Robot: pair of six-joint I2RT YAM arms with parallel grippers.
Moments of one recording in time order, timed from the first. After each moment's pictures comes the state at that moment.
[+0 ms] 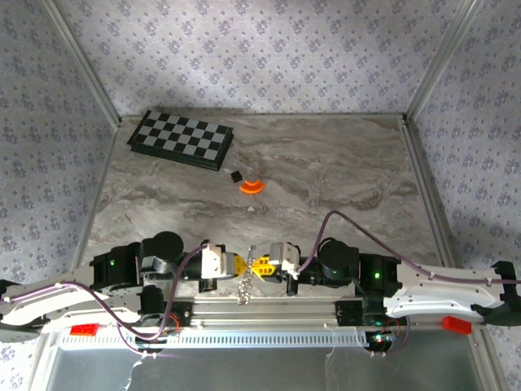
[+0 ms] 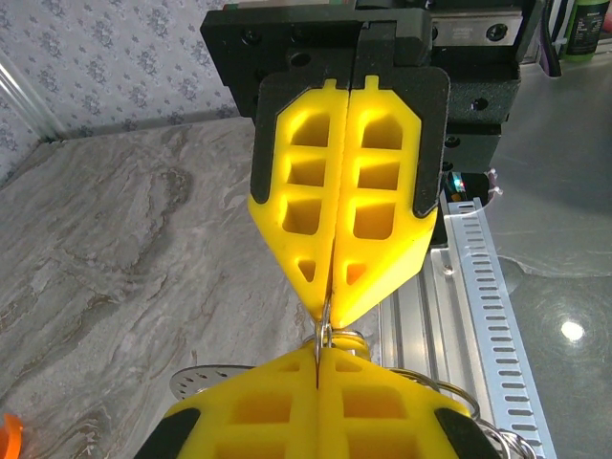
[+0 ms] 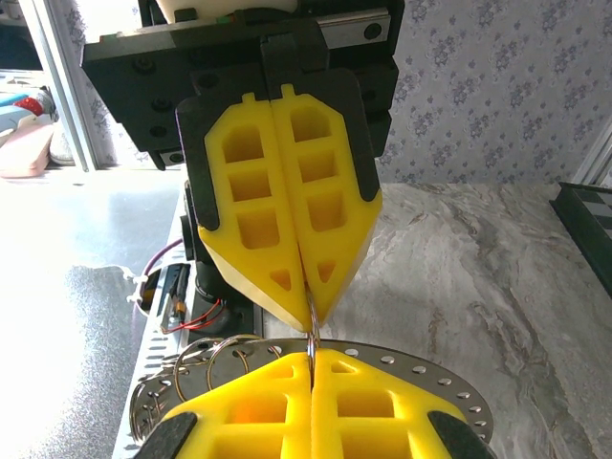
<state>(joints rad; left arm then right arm) -1.35 0.64 0.80 -0.52 0.08 0.22 1.41 0.77 0.66 -0.06 -0.02 -0.11</state>
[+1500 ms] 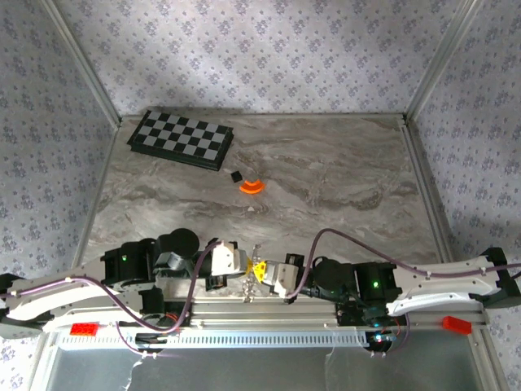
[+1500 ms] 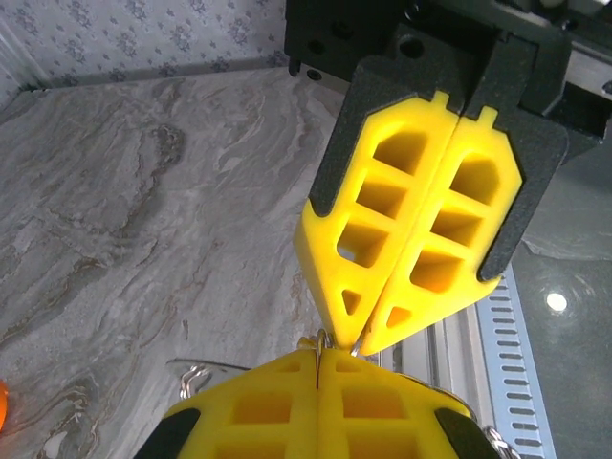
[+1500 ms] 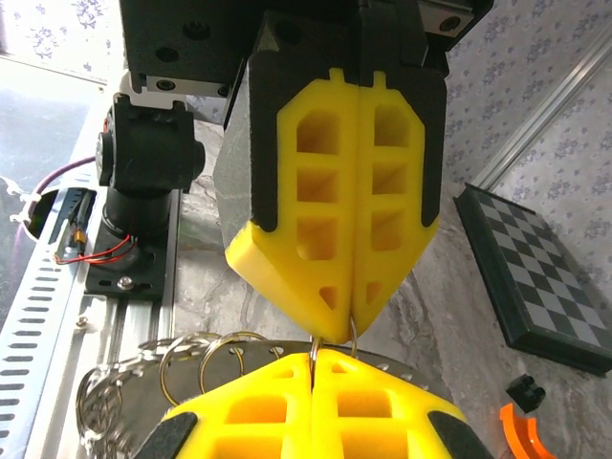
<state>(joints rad) -1.35 0.73 0.85 -0.56 0.06 0.18 1.61 0.79 0.65 -0.10 0.35 -0.33</state>
